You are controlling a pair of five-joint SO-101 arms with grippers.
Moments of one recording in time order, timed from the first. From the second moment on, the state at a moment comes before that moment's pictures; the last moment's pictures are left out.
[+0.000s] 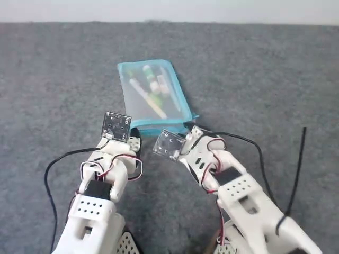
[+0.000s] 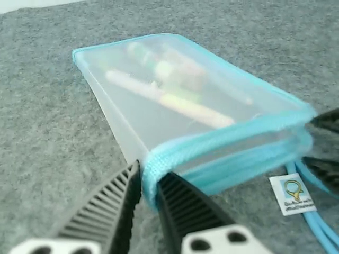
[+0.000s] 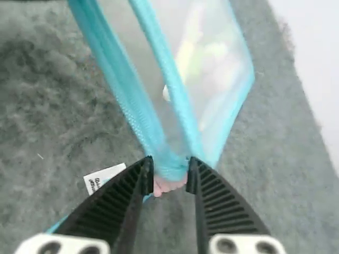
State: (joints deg) left arm 4.2 -64.0 89.2 22.5 1.7; right arm -30.6 -41.6 76.0 8.6 44.4
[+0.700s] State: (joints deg) left arm 4.2 -64.0 89.2 22.5 1.6; right arm -33.6 -45.8 76.0 18.9 47.3
